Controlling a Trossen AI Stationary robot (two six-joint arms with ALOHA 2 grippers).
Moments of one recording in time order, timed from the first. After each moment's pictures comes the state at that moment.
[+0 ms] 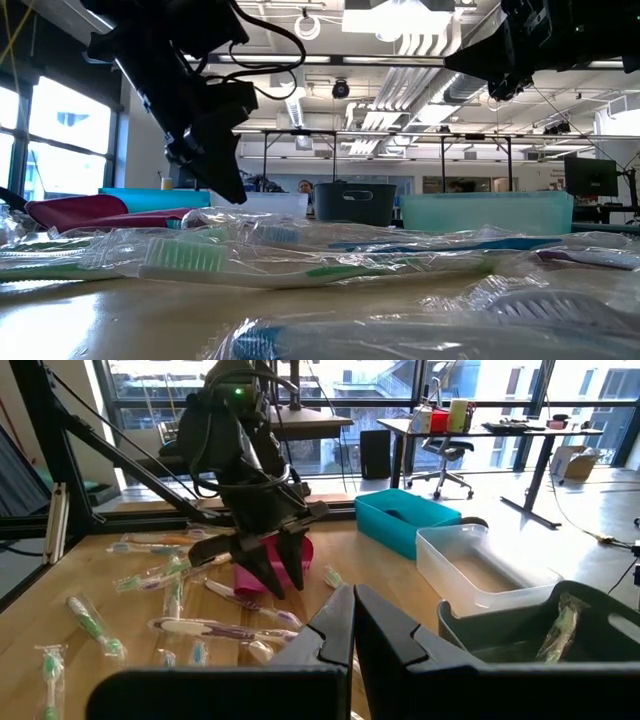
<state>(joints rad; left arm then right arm) -0.13 1.52 0.79 -0.23 -0.42 -0.58 0.02 0.72 0.29 0.35 0.18 0.02</state>
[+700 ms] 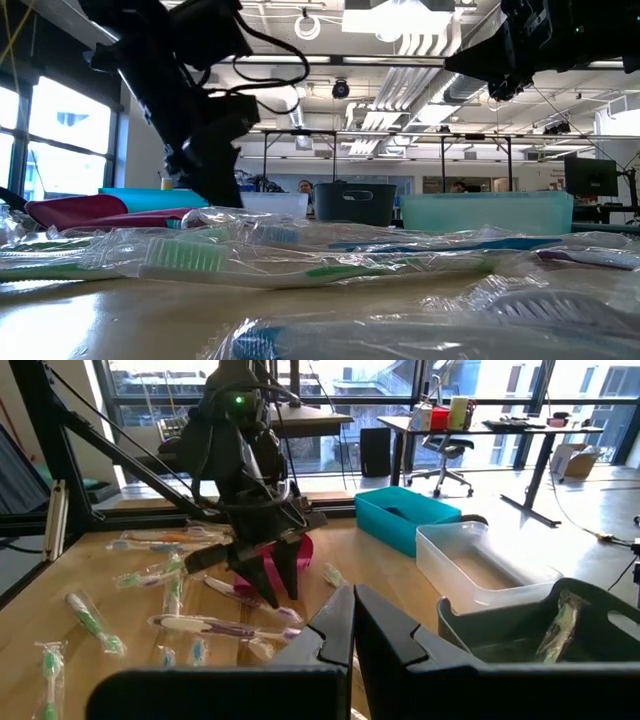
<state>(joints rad) -0.13 1.58 0.78 -0.18 -0.37 -0.59 0.02 0.72 0.29 0.35 0.18 0.02</state>
